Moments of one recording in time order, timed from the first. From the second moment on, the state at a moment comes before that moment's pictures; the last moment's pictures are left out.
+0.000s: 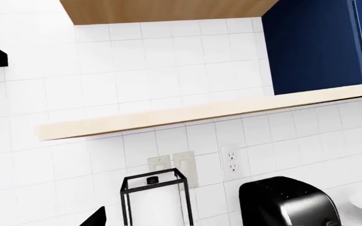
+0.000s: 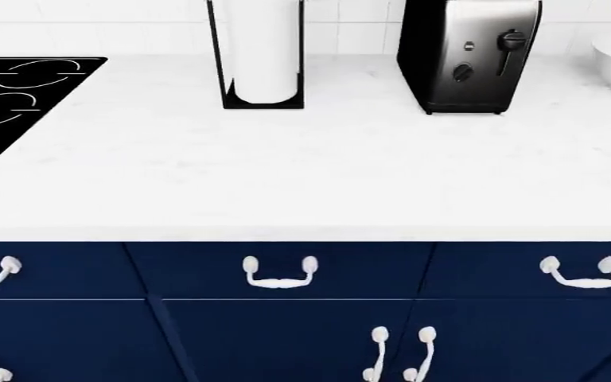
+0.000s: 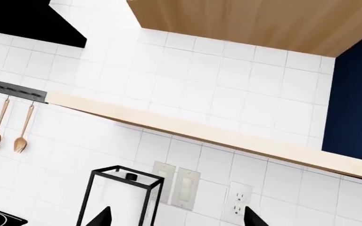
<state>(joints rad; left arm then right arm) -1.91 -0.66 0.74 0.34 -1.78 -0.80 -1.06 1.87 0.73 -0.71 -0.36 1.60 0.86 0.89</state>
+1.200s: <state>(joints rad) -1.91 -0.66 0.73 0.34 -1.79 -0.80 -1.07 1.85 0.73 -0.71 -0.36 1.60 0.85 0.89</state>
